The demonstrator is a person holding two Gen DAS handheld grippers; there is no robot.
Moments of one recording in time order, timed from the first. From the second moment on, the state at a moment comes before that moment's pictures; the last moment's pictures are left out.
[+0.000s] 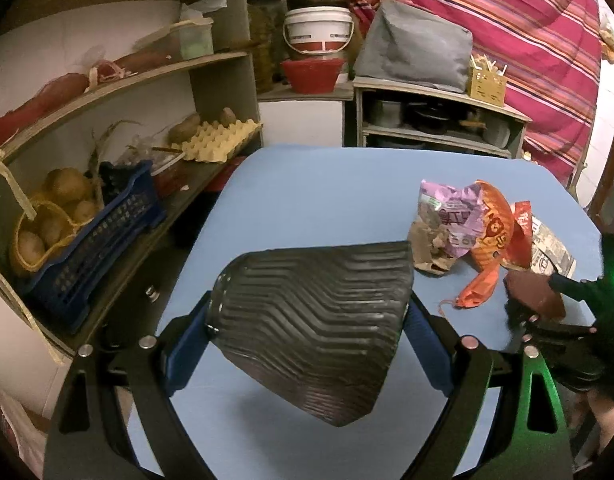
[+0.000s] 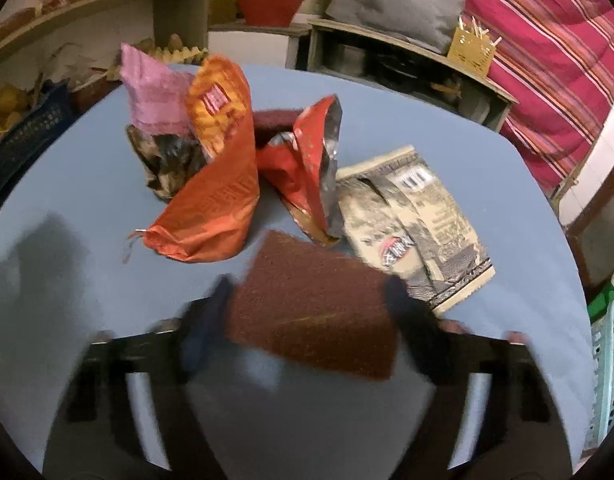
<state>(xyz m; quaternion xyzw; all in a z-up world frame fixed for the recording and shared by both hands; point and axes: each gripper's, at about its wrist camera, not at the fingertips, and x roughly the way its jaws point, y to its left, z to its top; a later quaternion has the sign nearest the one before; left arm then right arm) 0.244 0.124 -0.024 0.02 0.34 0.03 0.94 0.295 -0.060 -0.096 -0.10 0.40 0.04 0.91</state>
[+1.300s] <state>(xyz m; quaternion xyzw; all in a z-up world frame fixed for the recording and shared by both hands) 0.240 0.126 -0.030 0.01 0.35 0.03 0.94 0.320 -0.074 -0.116 -0.06 0.45 0.02 0.89</state>
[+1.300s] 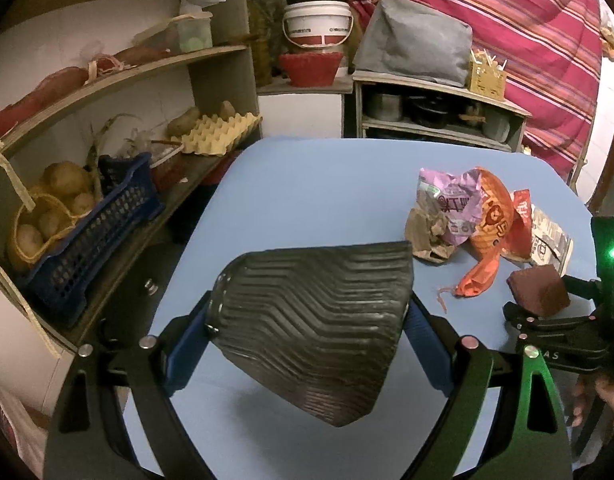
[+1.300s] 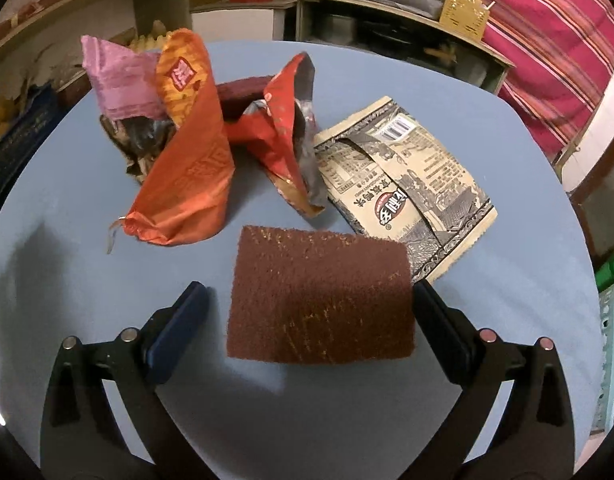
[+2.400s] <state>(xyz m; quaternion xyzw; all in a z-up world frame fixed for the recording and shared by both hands) 0.216 0.023 -0.006 0.07 0.32 0.00 0.95 0.227 -0.224 -0.015 -0.03 0.36 0.03 0.93</state>
